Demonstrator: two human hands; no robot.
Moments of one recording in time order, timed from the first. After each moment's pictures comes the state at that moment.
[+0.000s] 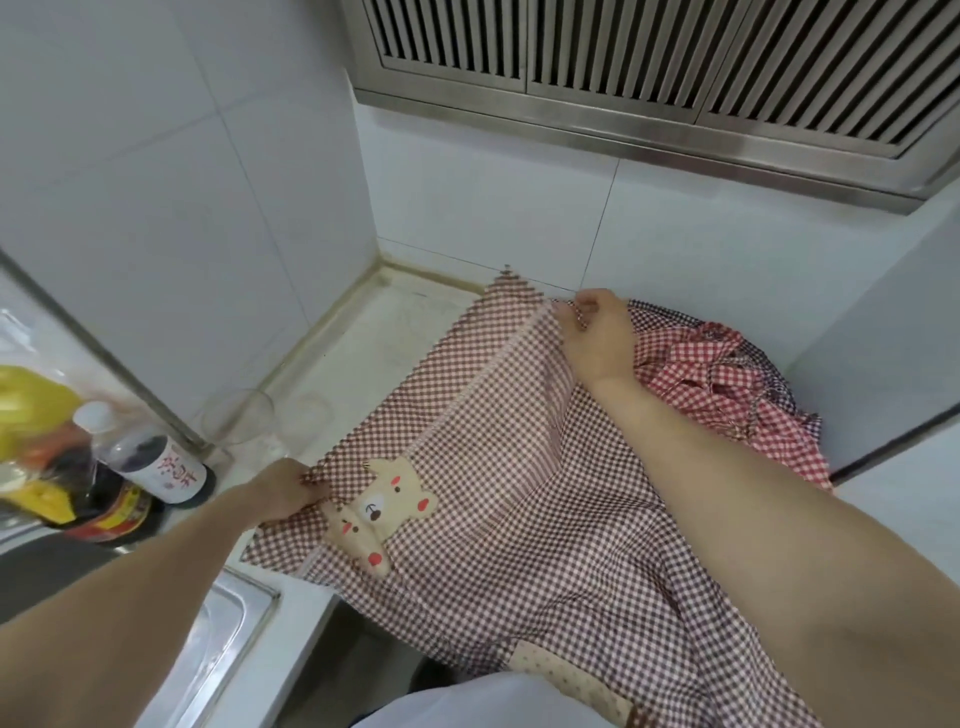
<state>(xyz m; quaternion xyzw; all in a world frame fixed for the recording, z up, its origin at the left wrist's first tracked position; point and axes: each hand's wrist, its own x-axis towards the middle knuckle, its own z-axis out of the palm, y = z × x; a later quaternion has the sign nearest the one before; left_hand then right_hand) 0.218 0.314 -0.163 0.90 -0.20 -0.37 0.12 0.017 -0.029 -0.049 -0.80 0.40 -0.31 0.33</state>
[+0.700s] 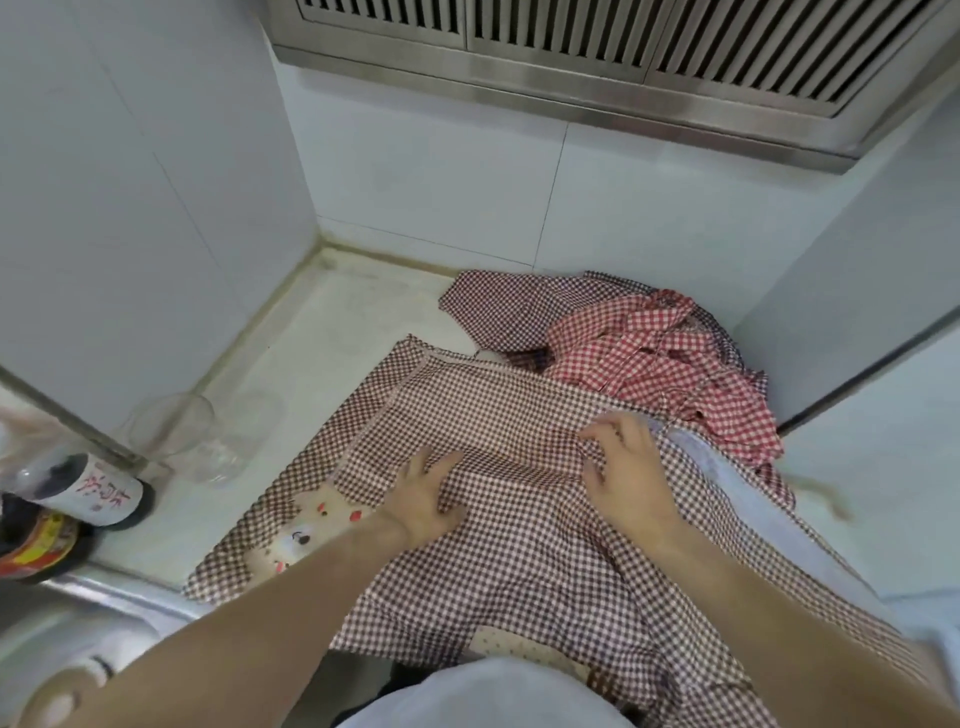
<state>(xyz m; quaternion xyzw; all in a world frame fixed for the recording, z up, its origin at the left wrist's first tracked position) 0.078 0.199 -0.197 0.81 -0.43 -0.36 0.13 -0.144 0.018 -0.145 -0.92 0.34 -0.15 0.12</state>
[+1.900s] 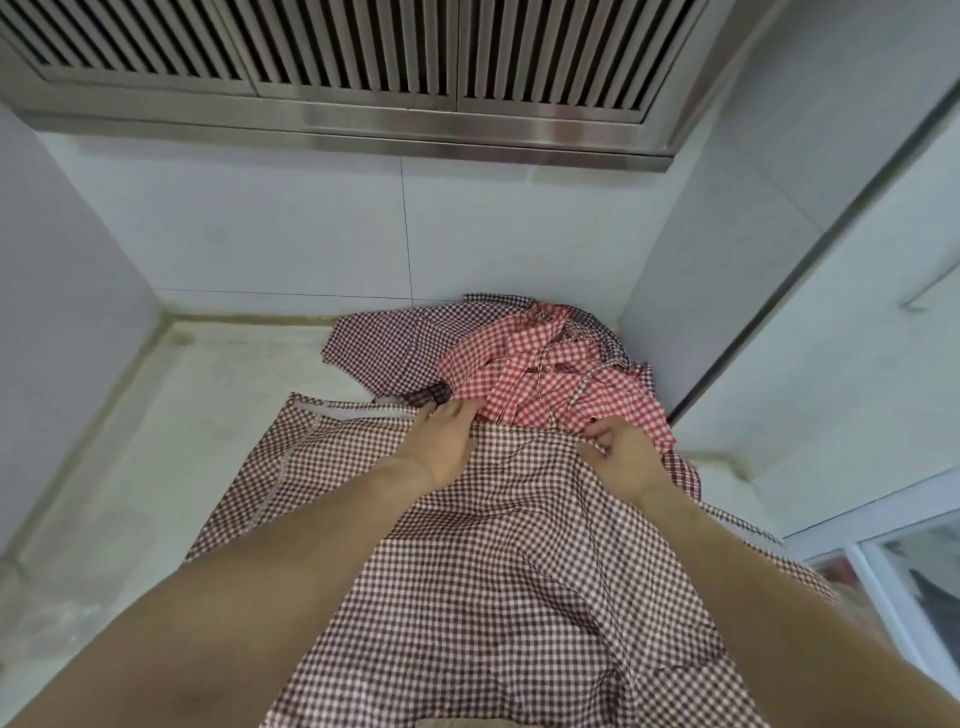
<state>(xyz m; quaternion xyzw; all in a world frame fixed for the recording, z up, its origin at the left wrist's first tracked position) 0.043 0.004 -0.141 0.71 -0.68 -0.16 0.10 -0.207 -0.080 -0.128 -0.74 0.58 -0.13 0.33</state>
